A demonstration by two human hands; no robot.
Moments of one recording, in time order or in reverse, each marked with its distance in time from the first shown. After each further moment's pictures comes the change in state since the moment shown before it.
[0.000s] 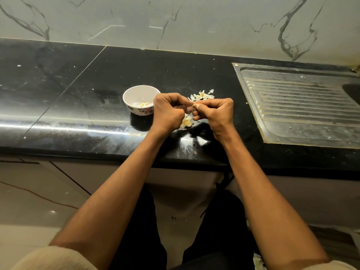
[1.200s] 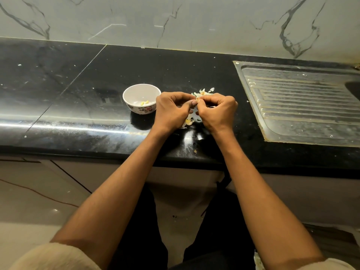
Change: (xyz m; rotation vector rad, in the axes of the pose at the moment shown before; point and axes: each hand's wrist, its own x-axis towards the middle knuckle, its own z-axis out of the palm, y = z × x) left_hand 0.002 -0.003 0.005 0.087 -0.031 0.064; right_hand 0.000 0.004 0.008 -0.450 0.286 -0.311
